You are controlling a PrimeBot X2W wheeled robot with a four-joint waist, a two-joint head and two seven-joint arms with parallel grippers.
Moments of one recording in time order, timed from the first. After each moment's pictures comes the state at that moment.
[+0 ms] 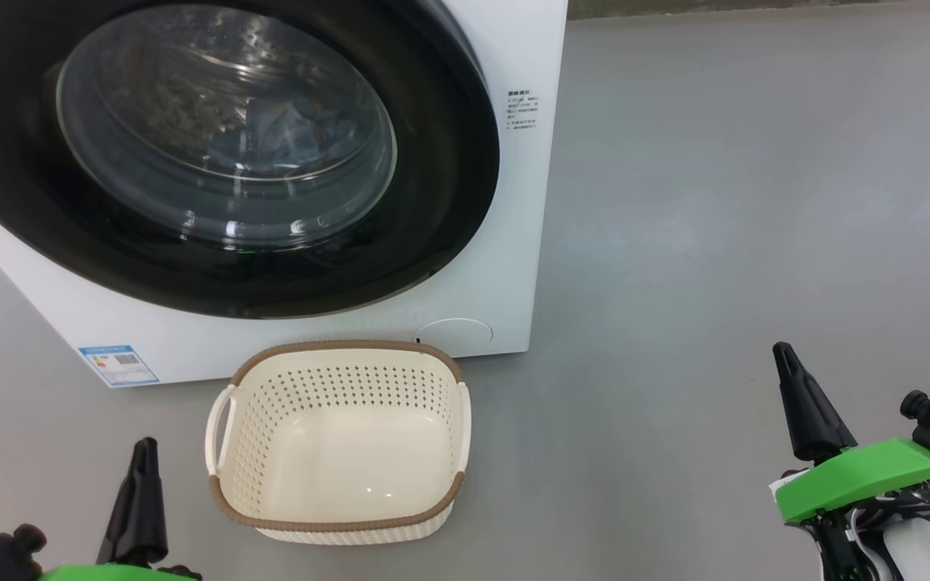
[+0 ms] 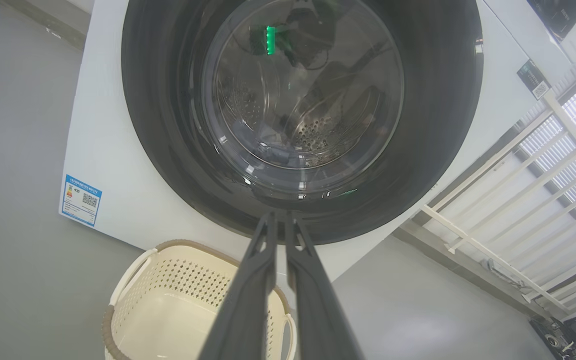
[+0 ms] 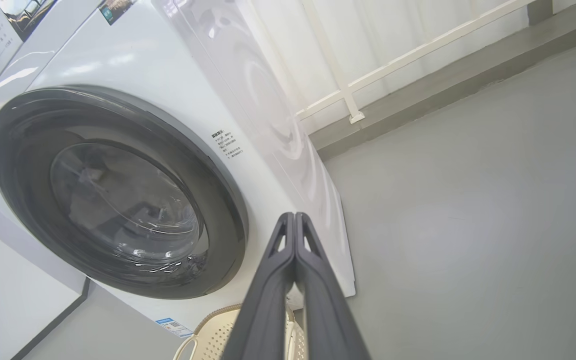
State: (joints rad) left arm -0.04 0.15 -0.03 0.24 -0.83 -0.13 -0.15; right arm -0.13 -0.19 0.12 0.27 0.78 0.13 -0.17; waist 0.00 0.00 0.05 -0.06
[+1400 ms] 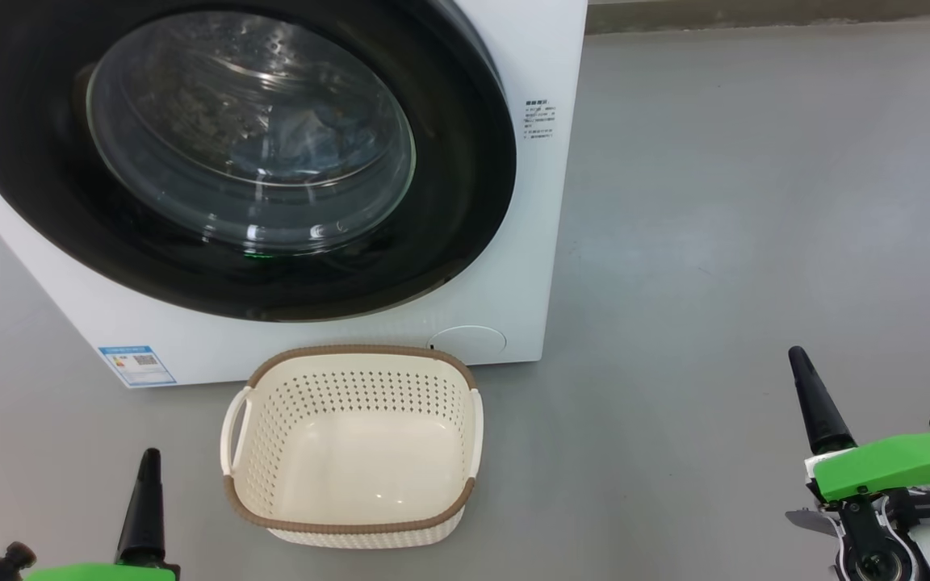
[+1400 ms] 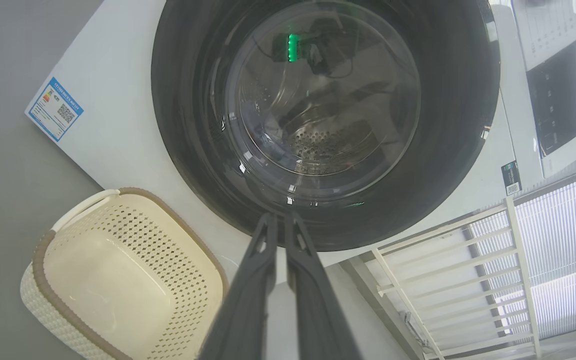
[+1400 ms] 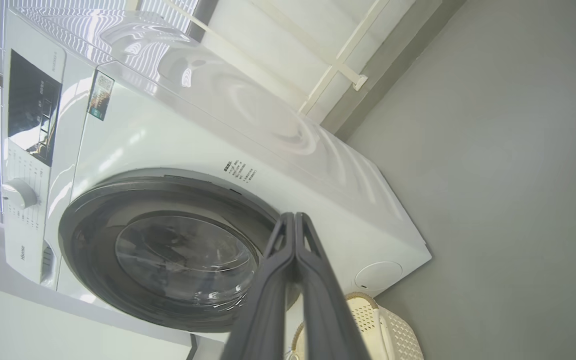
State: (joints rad) left arm -0.04 0.10 0.02 0.25 -1.17 -0.13 -0.03; right arm -0.13 -0.13 0.02 0.27 1.15 0.13 -0.05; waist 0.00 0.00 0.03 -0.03
